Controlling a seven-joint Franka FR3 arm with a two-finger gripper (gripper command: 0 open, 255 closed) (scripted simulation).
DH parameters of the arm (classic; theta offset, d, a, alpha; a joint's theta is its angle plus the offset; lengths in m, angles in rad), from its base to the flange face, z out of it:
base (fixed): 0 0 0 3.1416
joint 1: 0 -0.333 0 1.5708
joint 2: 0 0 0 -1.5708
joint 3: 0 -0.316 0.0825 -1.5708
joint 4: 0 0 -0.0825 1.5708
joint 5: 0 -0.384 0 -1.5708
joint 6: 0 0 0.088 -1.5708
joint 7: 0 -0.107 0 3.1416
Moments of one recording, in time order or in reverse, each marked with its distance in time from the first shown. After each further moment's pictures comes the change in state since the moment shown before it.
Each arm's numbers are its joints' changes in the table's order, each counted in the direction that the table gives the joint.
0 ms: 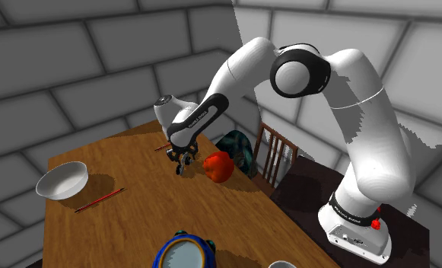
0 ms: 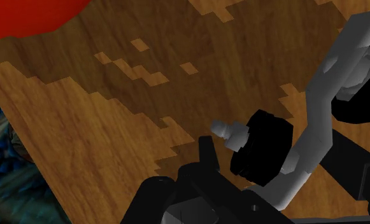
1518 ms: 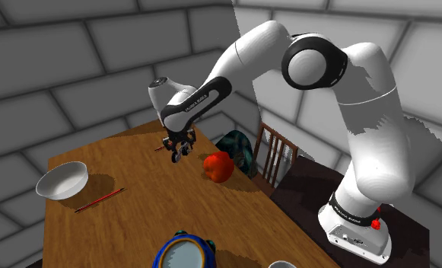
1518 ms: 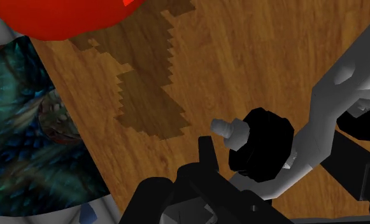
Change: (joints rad) arm 0.012 -0.101 -0.023 0.020 -0.035 -0.118 0.030
